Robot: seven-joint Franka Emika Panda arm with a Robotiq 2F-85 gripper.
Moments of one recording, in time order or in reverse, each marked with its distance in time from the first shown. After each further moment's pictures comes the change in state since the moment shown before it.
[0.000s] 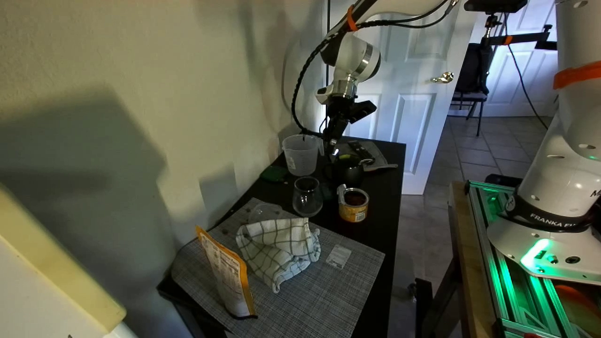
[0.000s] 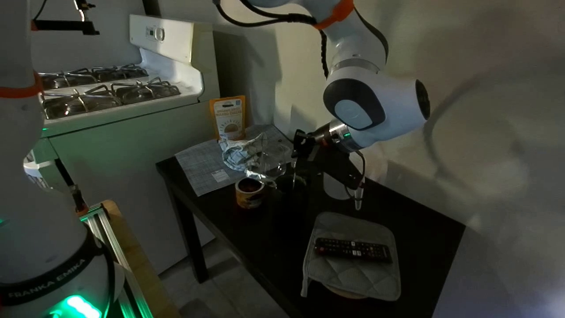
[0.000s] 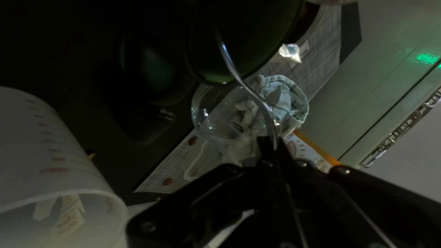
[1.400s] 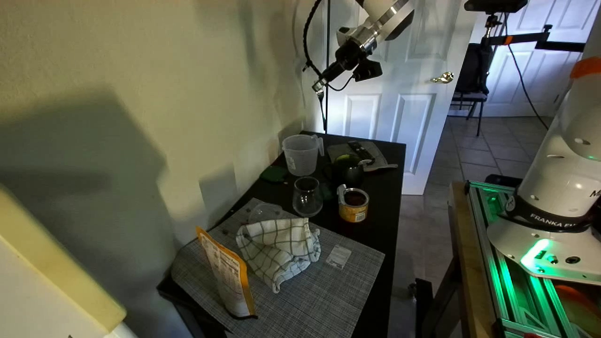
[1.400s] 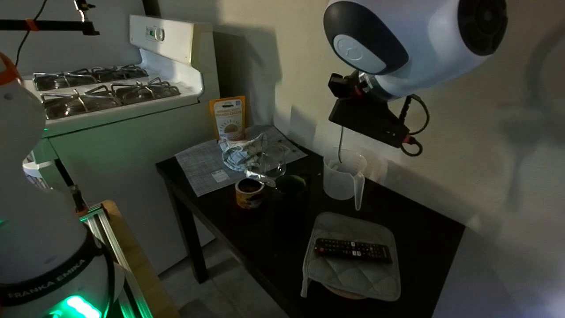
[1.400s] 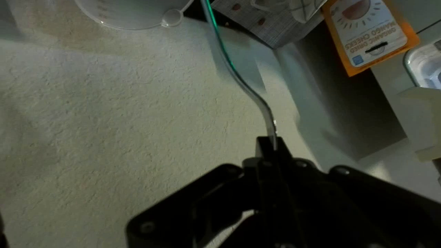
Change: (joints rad) arm -0.018 -0.275 -0.113 -0.071 0.350 0.107 -0.130
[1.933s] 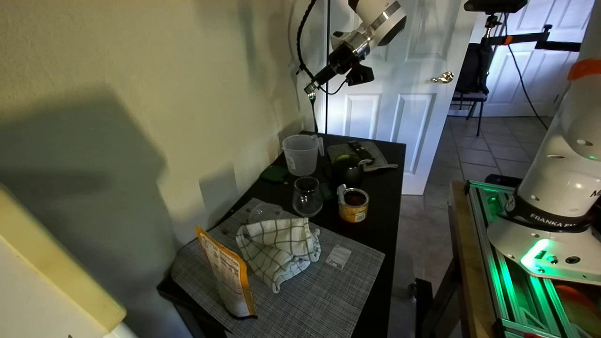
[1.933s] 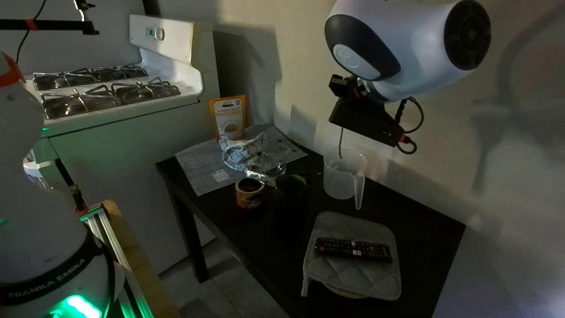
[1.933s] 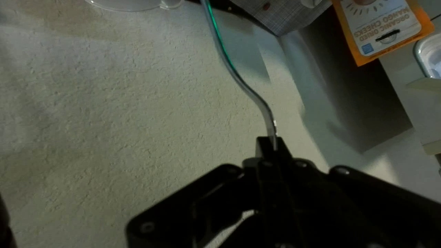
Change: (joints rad) arm 0.020 0.047 0.013 0.023 0.076 0.015 -0.034
